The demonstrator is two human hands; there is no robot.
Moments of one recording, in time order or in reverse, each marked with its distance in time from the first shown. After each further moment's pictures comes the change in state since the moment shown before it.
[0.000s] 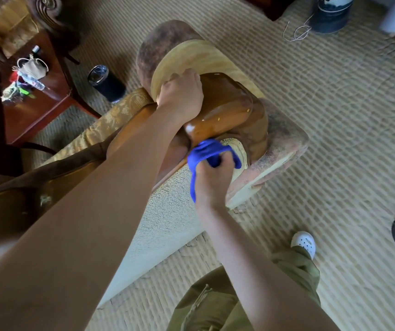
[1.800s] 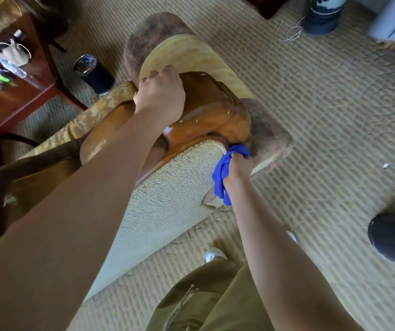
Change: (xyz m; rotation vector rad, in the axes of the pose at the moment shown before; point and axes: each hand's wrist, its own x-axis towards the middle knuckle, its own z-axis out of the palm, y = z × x) left_hand 0.001 0.008 0.007 0.128 0.123 -0.025; right_hand 0.097 -0.007 -0.059 -0.031 0.240 0.363
